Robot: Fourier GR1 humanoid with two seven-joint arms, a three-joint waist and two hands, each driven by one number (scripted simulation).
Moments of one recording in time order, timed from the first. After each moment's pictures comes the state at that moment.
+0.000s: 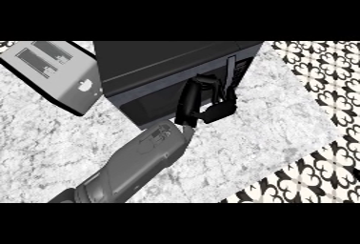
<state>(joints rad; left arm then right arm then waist) -0.89 0.00 -0.73 -0.89 0.71 0.65 -0.36 0.50 -0.60 -0.02 -2.00 -0.68 0.52 -0.56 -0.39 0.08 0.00</state>
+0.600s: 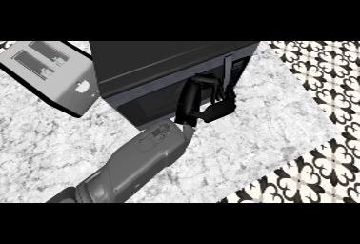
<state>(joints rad) -0.91 0.00 -0.74 -0.86 0.76 0.65 -0.42 0.53 -0.63 -0.04 -2.03 -0.76 0.55 -0.52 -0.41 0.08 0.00</state>
